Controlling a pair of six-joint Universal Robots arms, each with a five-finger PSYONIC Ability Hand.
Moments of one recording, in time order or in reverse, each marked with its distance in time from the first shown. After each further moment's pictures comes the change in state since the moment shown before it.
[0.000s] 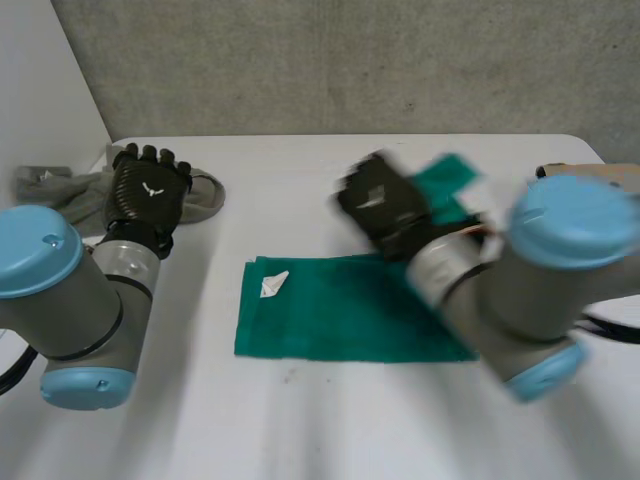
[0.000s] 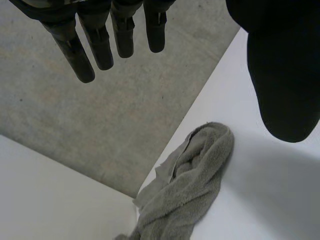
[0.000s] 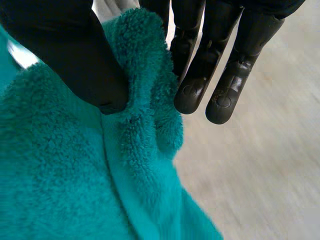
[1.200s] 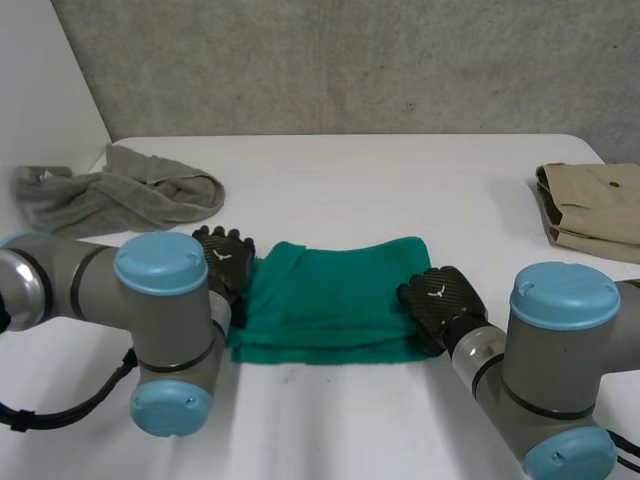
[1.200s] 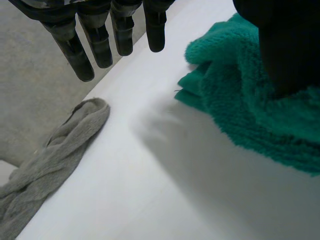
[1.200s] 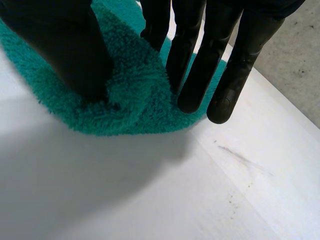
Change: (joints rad) left arm -0.199 -0.308 0.242 -0.268 -0.149 -0.270; right arm -0.116 0.002 0.316 0.049 0.231 0.446; left_hand 0.000 -0.018 -0.020 -0.013 -0.013; right_hand -0.114 -0.117 -0.124 -0.128 -0.131
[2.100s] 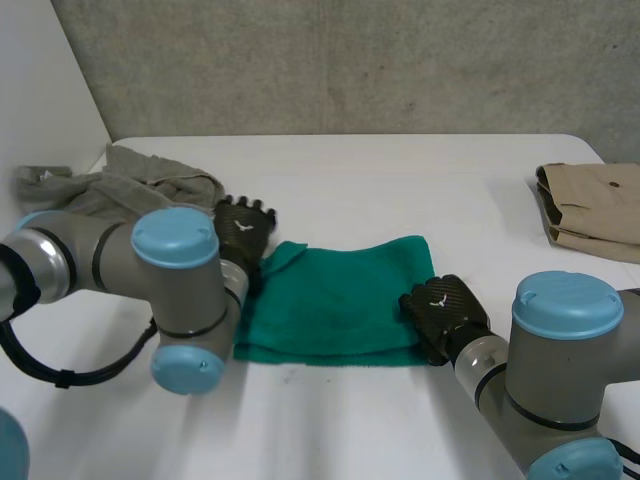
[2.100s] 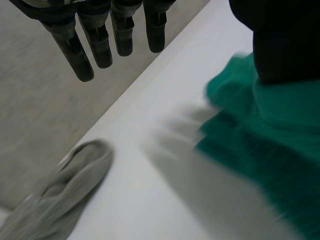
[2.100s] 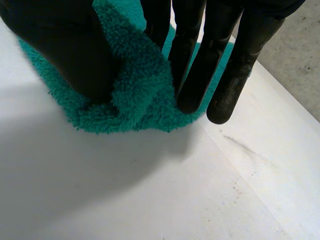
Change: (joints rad) left arm 0.018 -0.107 0.196 0.012 0.083 0.029; right arm -0.002 -0.010 0.038 -0.005 0.002 -0.034; left_hand 0.000 0.001 0.000 0.000 0.001; right_hand 0.004 0.037 0.043 0.047 0.064
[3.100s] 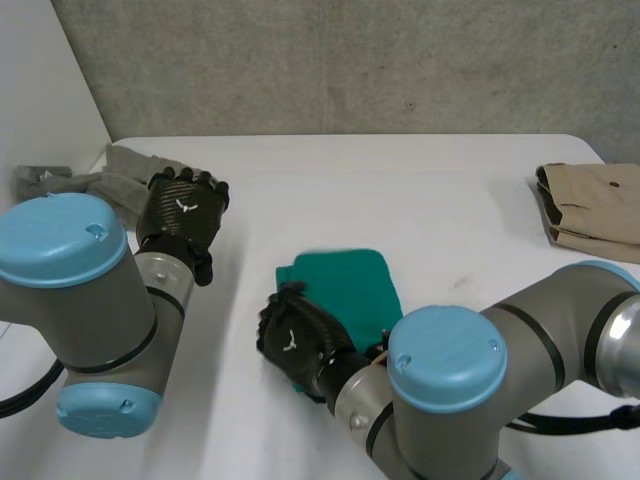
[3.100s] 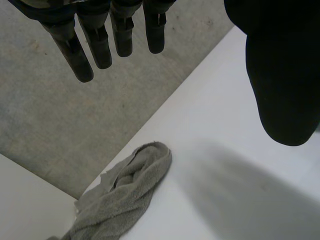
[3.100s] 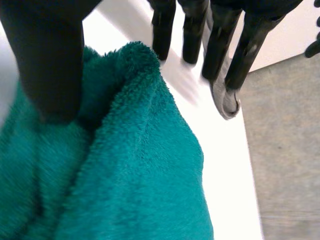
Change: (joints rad) left arm 0.022 0.409 -0.326 0.012 -0.037 0.022; right arm 0.357 0.056 -0.211 0.045 -0.123 -0.498; left_hand 0.000 -0.001 0.000 0.000 -0.001; right_hand -0.423 -0.614 -0.599 -0.605 -0.560
